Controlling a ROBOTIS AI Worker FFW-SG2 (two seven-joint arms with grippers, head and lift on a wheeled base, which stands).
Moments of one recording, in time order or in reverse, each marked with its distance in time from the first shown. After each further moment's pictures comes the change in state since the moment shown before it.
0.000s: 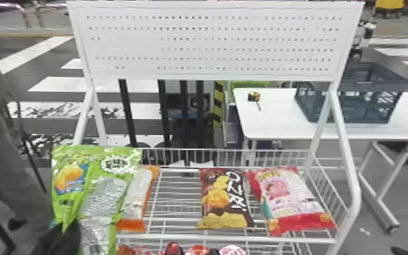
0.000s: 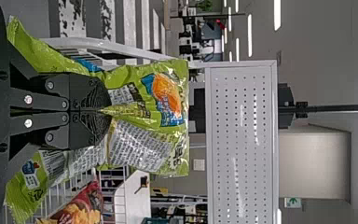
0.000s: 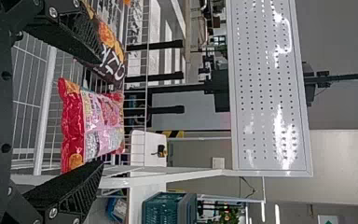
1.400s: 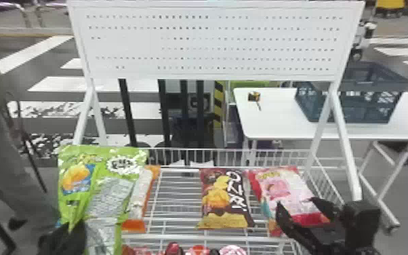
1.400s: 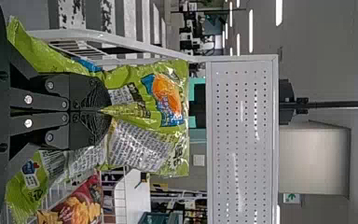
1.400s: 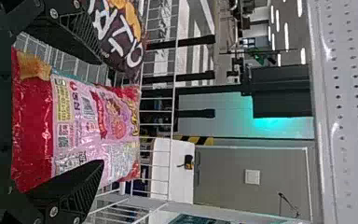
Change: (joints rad) left arm -0.005 0.011 -0.019 0.001 -0.001 -0.001 -0.003; right arm -0.707 0.000 0.127 0.587 0.201 0.233 -0.032
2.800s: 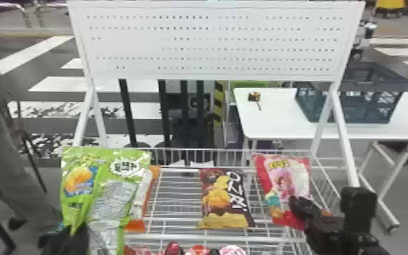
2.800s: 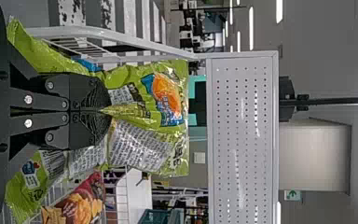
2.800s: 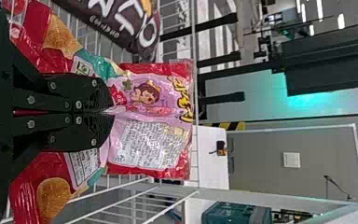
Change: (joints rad) left arm 0.019 0.002 -0.014 -0.006 -0.017 -0.011 0.005; right arm -0.023 0.000 0.000 -0.094 -0.098 0.236 -0.076
